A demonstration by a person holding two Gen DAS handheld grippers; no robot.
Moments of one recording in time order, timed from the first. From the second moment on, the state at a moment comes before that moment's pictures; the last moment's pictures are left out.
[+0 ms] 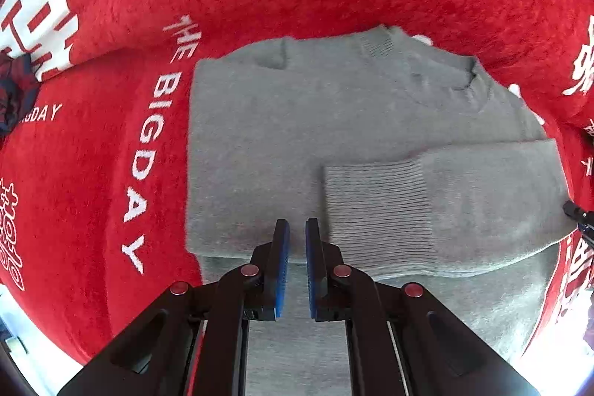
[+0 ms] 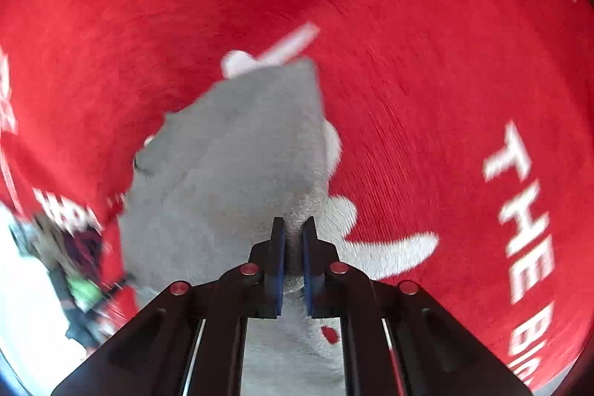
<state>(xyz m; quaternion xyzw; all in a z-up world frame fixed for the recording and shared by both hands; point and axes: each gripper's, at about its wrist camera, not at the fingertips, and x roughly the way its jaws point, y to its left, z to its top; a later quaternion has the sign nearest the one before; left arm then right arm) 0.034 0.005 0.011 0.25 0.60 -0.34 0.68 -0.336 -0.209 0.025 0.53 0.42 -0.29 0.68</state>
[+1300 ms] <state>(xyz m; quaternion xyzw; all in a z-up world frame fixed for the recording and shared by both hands) -0.005 0.015 0.031 0.29 0.56 -0.28 0.72 -0.307 -0.103 0.059 0.45 0.48 -0.25 0.71</state>
